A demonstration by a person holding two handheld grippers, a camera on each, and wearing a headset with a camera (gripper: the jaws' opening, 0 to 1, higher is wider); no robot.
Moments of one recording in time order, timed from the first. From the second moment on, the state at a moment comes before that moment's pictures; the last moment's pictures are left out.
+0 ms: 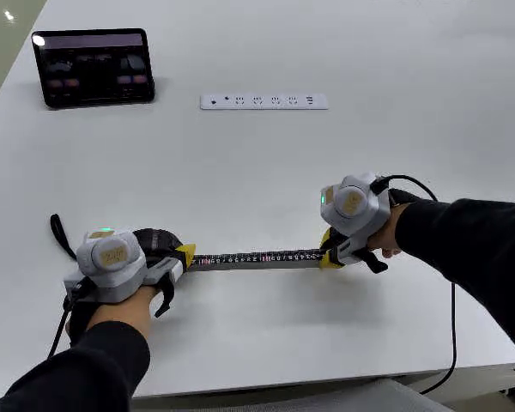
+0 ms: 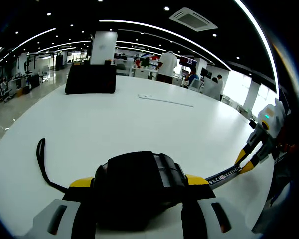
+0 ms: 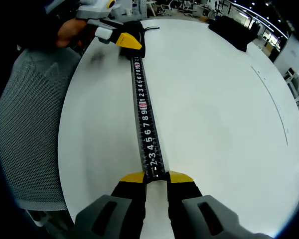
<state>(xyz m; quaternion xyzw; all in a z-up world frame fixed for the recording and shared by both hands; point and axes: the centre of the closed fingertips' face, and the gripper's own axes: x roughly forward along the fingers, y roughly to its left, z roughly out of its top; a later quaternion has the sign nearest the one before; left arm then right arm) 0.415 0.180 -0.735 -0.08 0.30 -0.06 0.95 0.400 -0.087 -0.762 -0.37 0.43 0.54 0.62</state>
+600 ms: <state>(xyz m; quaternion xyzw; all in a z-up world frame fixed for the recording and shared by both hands) 0.409 0.177 -0.731 -0.09 0.31 -0.06 0.94 0.401 -0.076 -0.762 -0.36 0.42 0.54 0.63</state>
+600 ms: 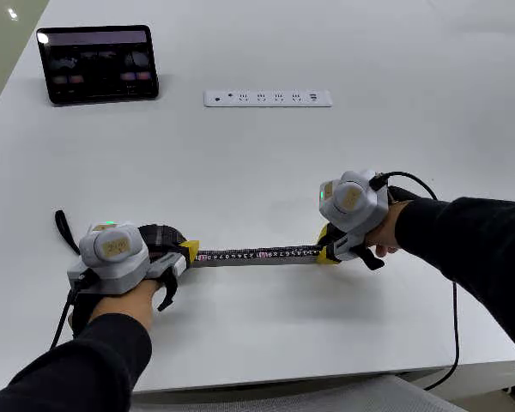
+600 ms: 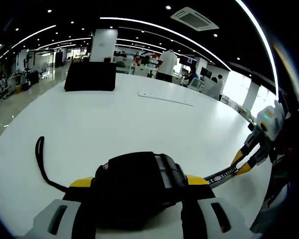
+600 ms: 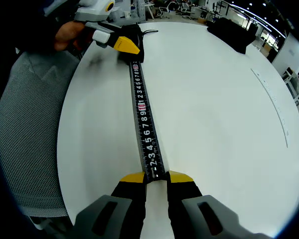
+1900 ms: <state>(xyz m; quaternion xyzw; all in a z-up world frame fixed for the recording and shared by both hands) 0.409 0.177 -0.730 -0.12 0.33 -0.09 0.93 0.400 -0.044 -0.761 -0.36 0.39 0.57 0.63</state>
